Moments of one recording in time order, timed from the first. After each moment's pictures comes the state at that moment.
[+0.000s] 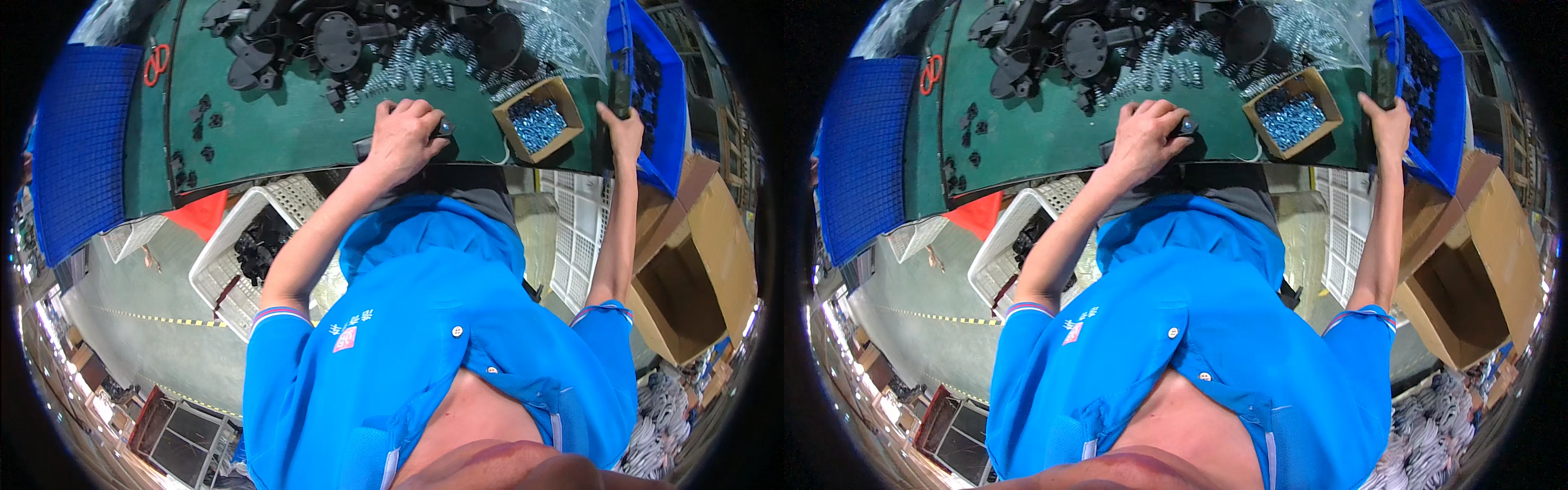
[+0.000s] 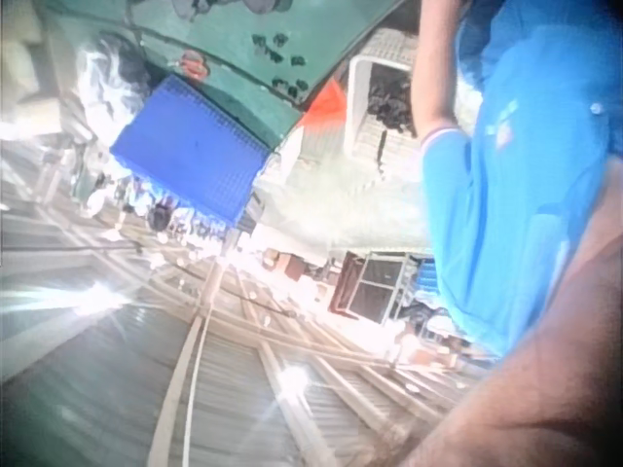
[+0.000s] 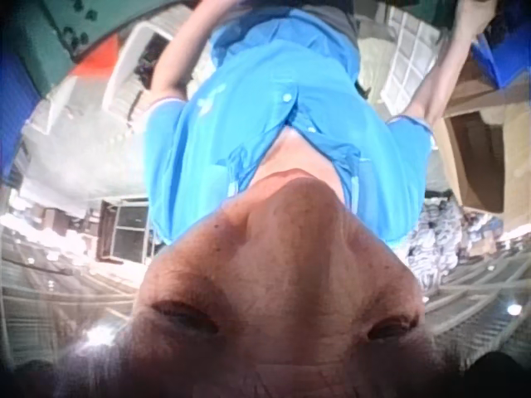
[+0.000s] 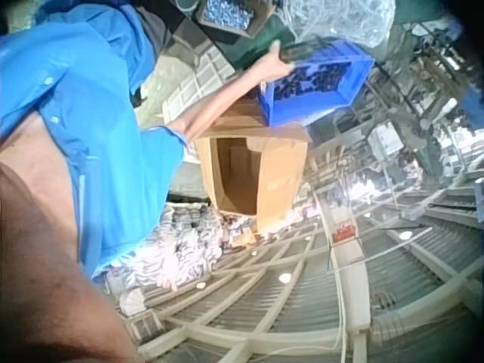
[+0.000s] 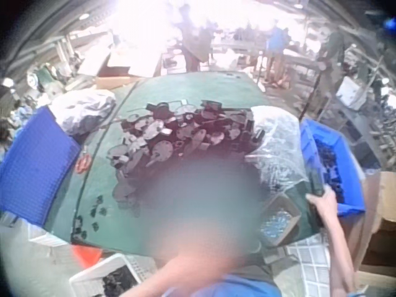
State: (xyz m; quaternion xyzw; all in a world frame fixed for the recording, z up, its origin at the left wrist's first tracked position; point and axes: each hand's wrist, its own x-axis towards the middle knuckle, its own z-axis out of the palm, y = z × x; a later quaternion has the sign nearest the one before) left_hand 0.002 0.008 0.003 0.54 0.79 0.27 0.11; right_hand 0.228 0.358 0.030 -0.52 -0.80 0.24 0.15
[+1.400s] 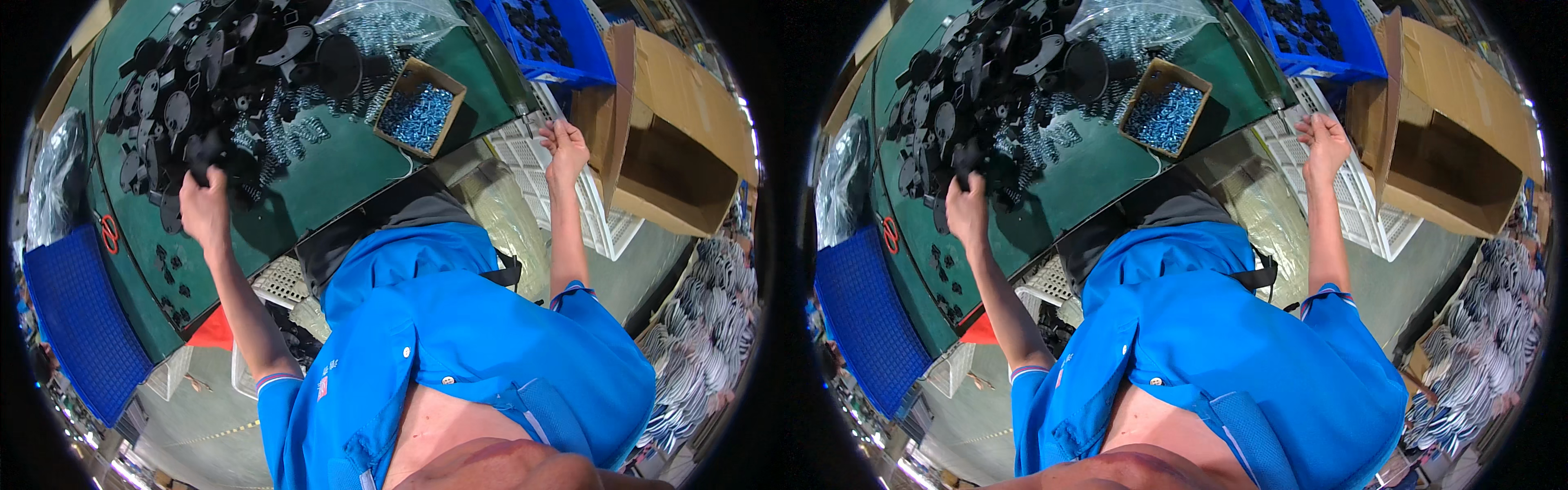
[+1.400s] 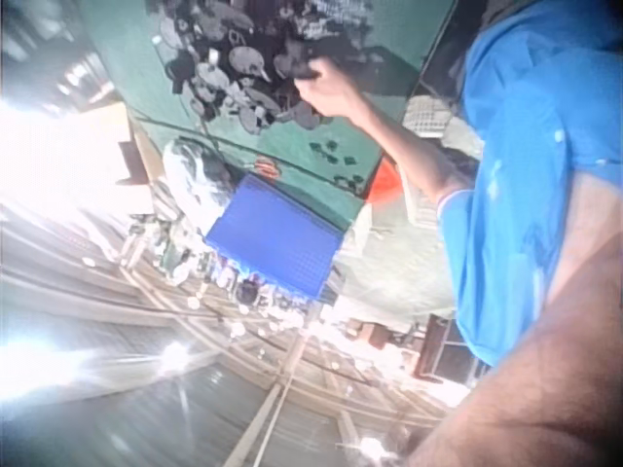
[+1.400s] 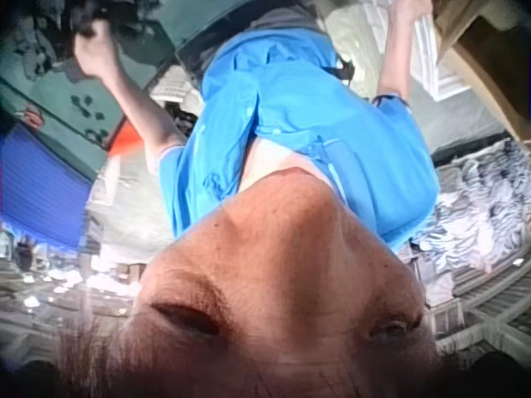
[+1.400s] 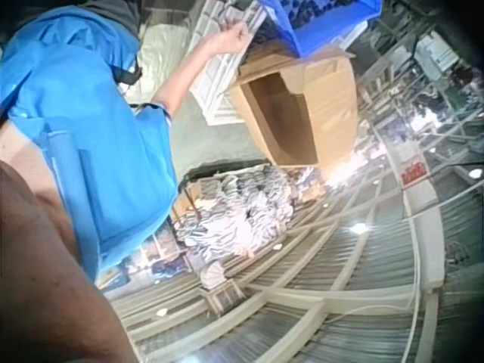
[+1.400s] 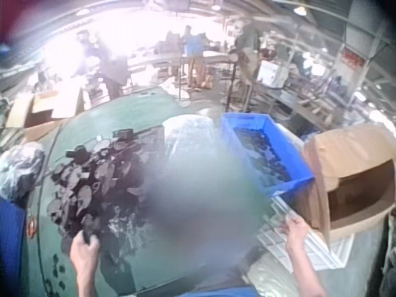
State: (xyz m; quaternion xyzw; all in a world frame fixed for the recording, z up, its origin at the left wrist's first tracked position) left_hand -0.118 -0.009 0.042 0.22 0.96 0.17 0.02; right_hand 0.363 0.269 -0.022 -0.53 -0.43 0.50 0.53
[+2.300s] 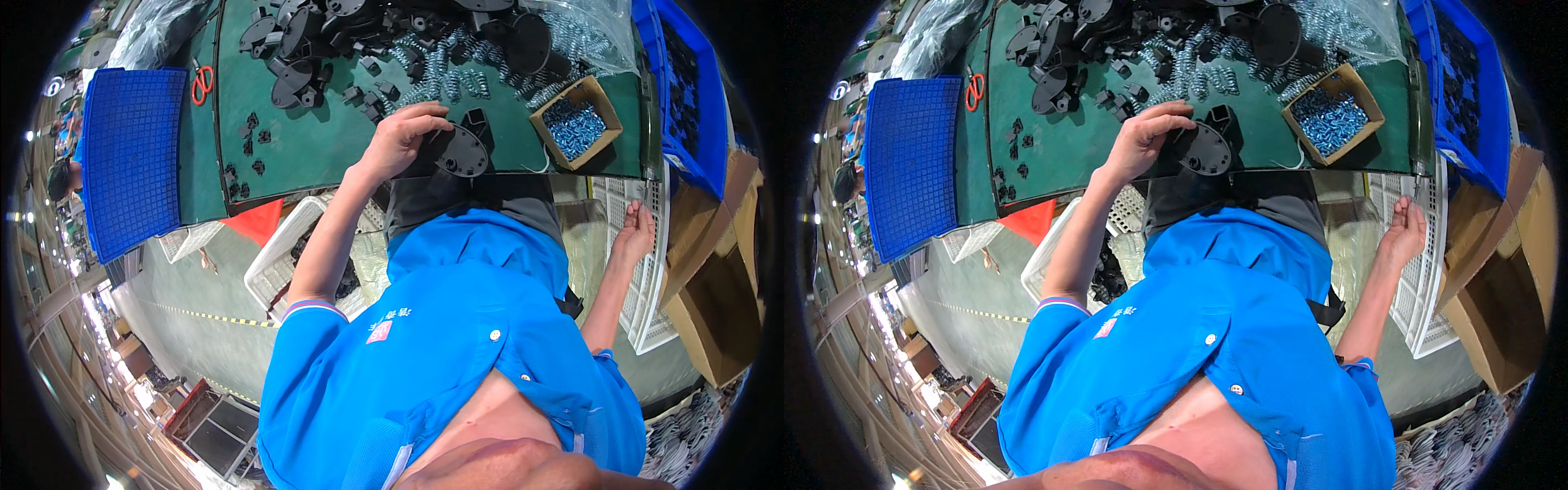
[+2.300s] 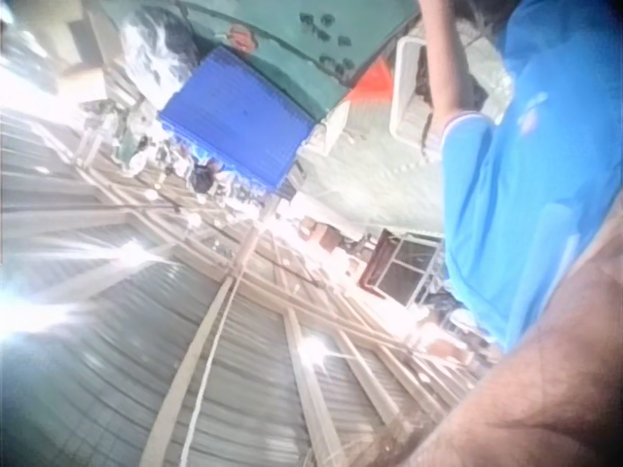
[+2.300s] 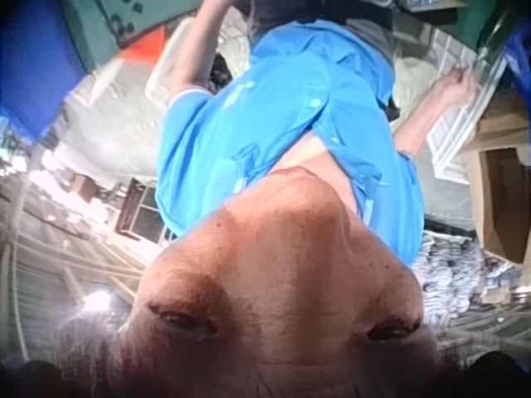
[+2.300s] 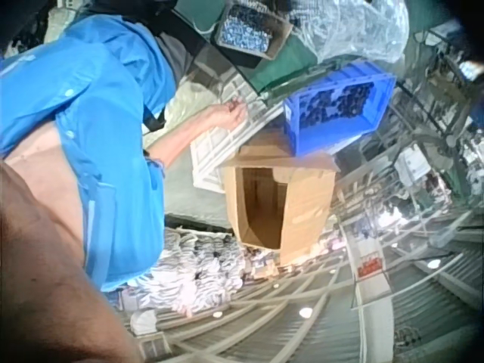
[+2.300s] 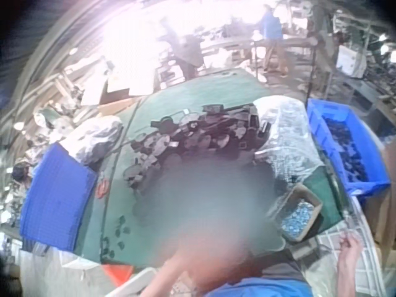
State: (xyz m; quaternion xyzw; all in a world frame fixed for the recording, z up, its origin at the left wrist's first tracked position) left_hand -0.056 -0.027 0.001 0.56 0.70 0.40 0.18; right_hand 0.374 0.237 -0.079 -0.48 -0.32 0.61 0.54
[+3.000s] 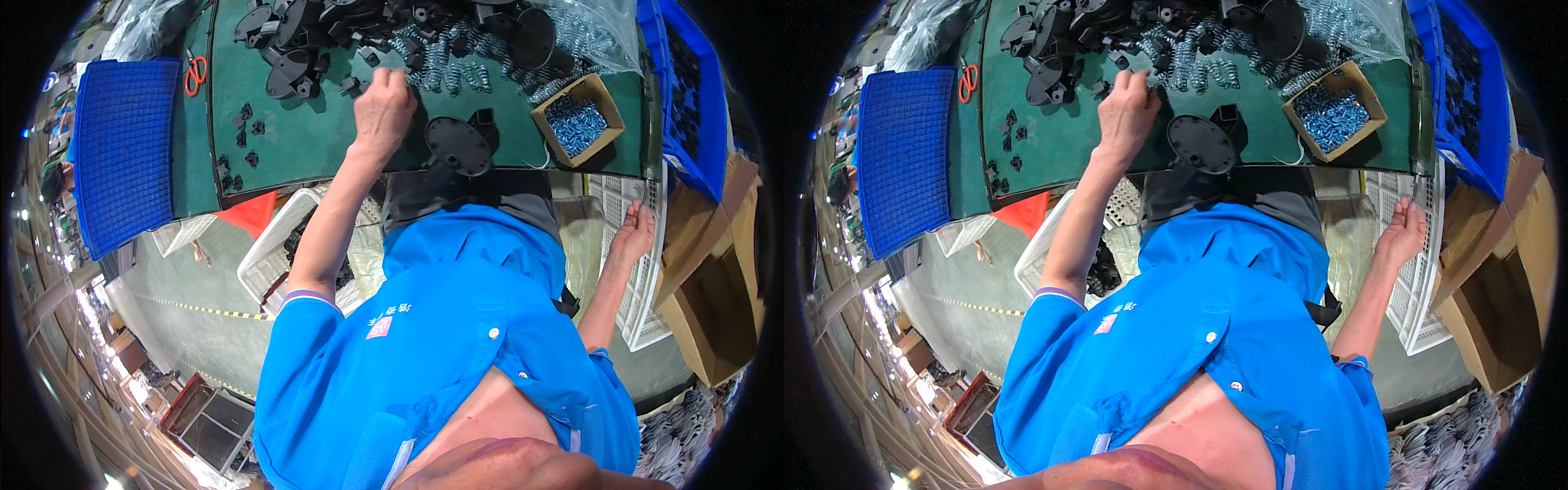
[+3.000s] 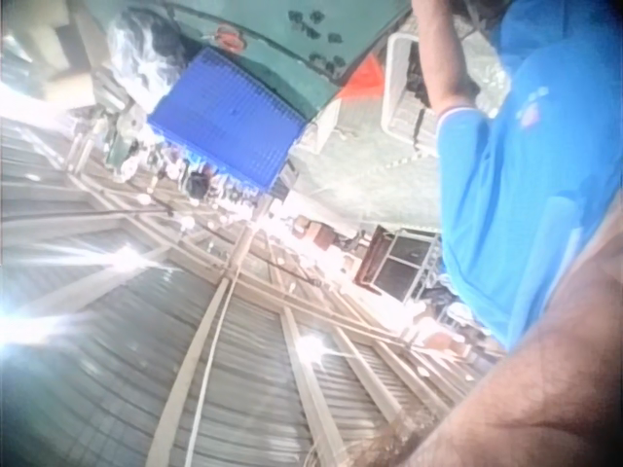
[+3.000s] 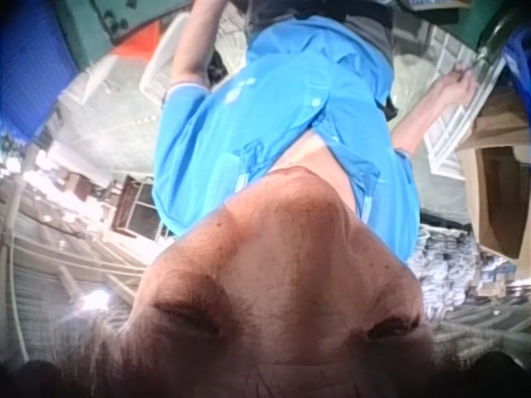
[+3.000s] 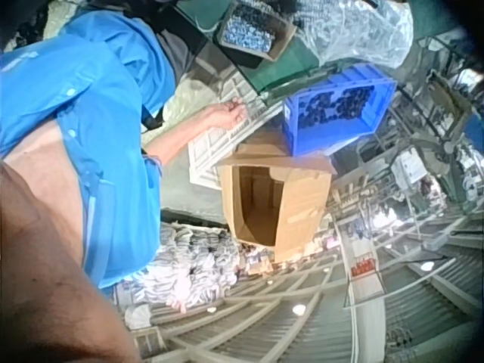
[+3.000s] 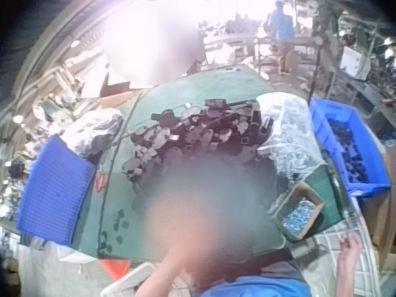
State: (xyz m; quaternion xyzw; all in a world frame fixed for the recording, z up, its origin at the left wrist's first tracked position) left_hand -0.066 -0.005 -0.016 0.45 0.86 0.20 -0.14; right_hand 0.384 0.242 -0.086 -0.45 -0.35 0.62 0.55
